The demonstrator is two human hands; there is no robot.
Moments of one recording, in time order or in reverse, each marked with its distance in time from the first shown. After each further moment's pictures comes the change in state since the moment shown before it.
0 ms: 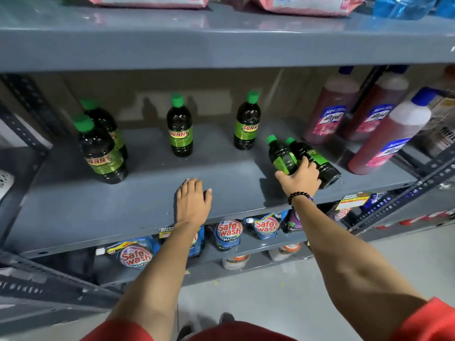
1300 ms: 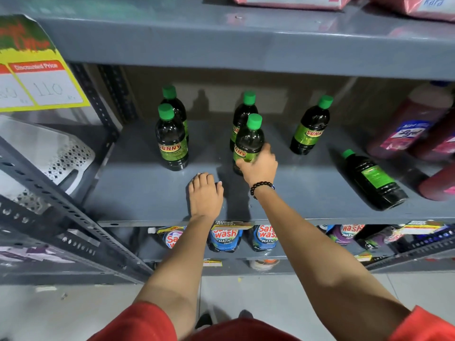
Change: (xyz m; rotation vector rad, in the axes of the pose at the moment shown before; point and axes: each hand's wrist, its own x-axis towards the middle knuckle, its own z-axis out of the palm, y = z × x) left_hand 0.003 -0.095 -0.031 0.095 0.081 -0.185; right_hand -0.107 -0.198 0.073 0.432 -0.238 -0.267
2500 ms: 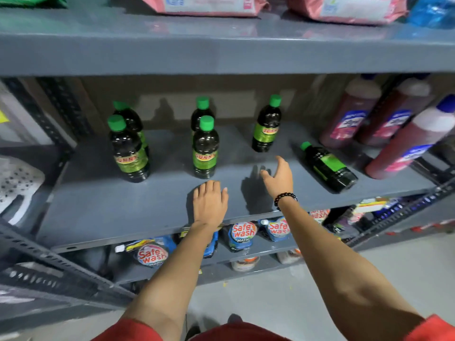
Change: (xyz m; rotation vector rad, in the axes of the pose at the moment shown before) left_hand -0.022 0.085 0.013 -0.124 -0.012 0.236; right_hand 0.007 0.101 -0.107 -0.028 0.010 0.108
